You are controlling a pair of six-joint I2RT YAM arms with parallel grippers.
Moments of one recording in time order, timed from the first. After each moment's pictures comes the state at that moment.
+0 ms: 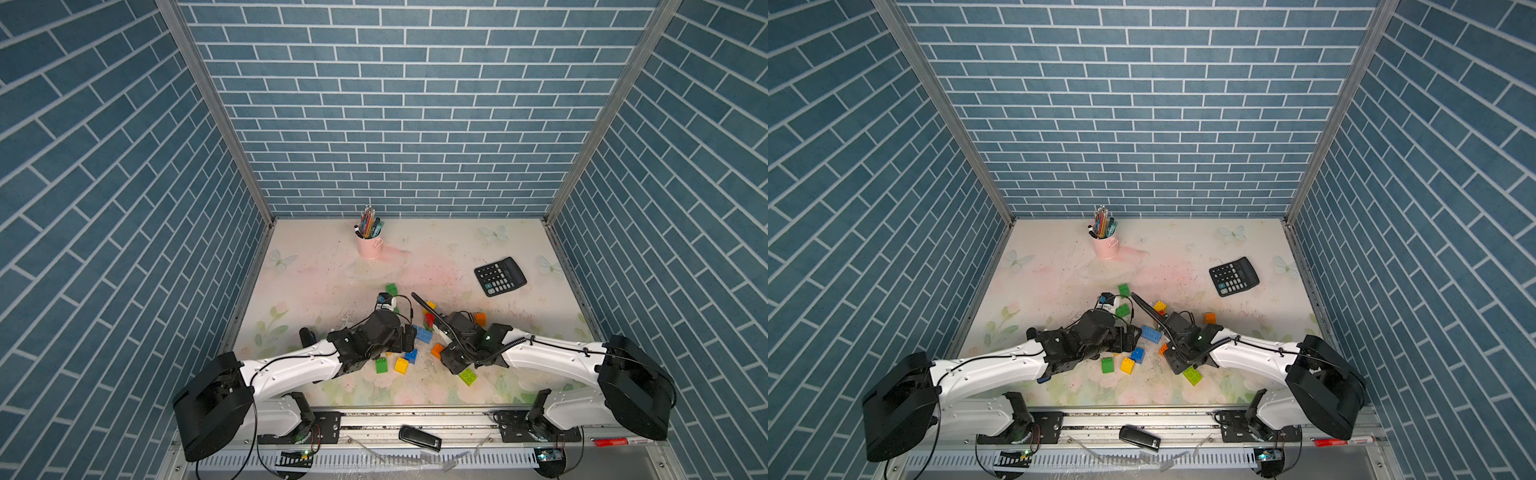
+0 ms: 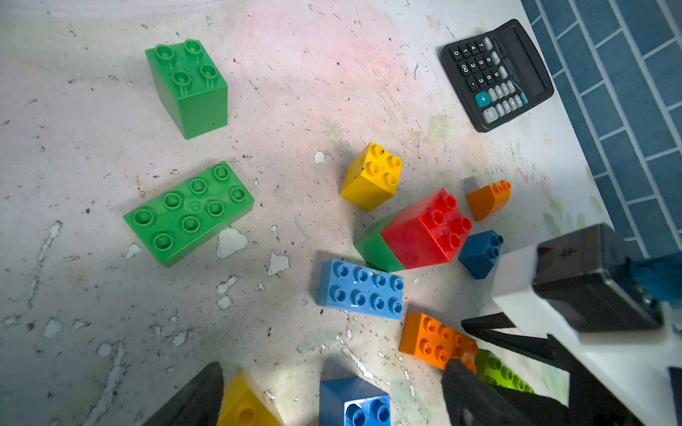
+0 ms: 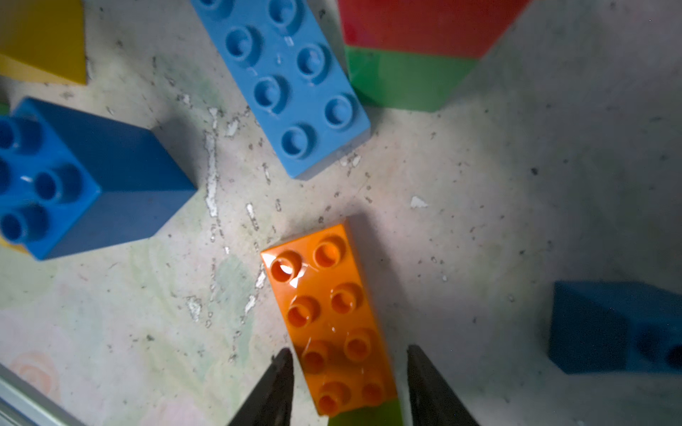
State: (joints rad) left arm -0.94 1.24 0.59 -0.10 -0.15 -0.76; right arm 0.99 1.37 0.66 -0.50 0.01 0.31
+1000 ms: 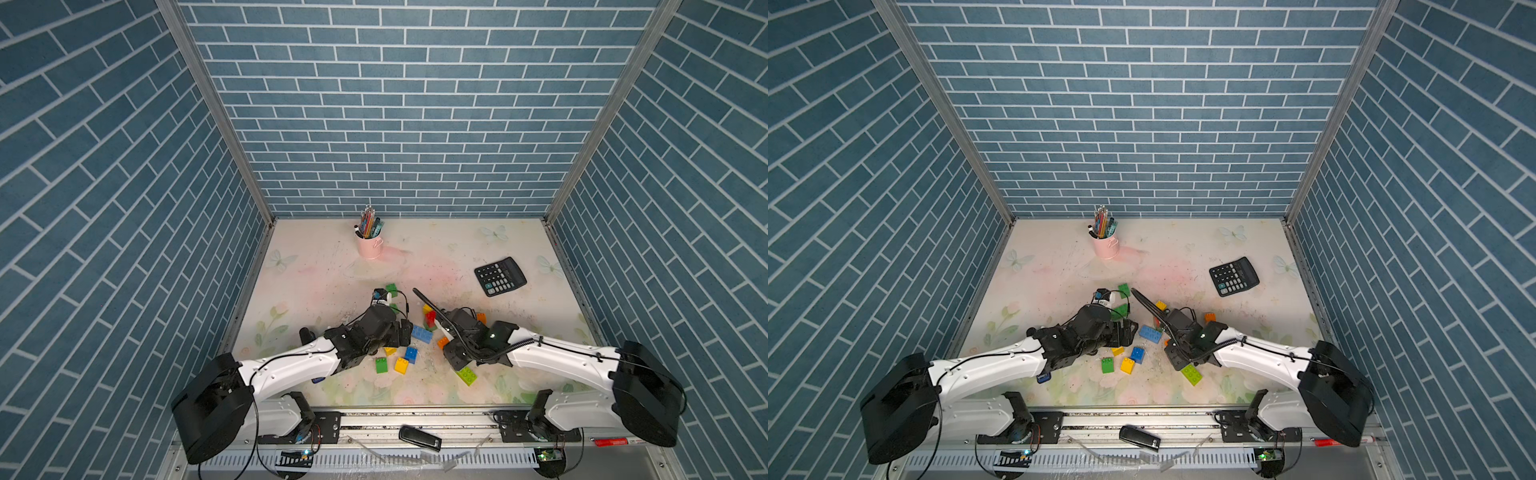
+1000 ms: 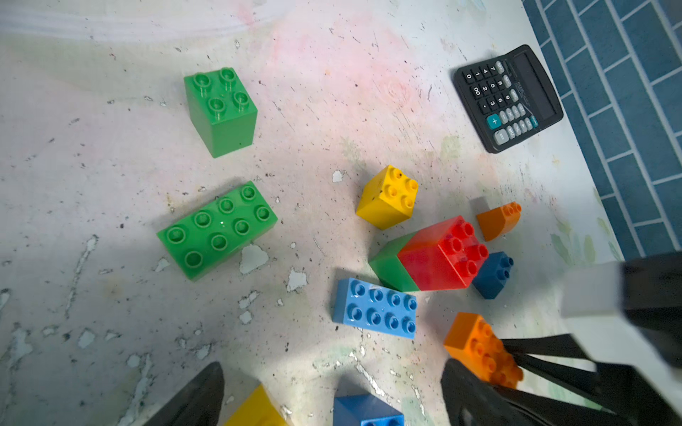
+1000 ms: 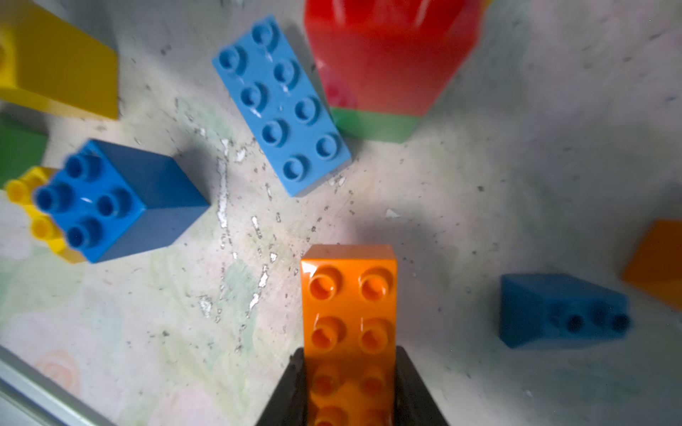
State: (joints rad) left arm -0.88 1.24 0.61 -0.10 -0.14 -0.74; right arm 0.98 1.24 0.69 -0.58 0.08 0.34
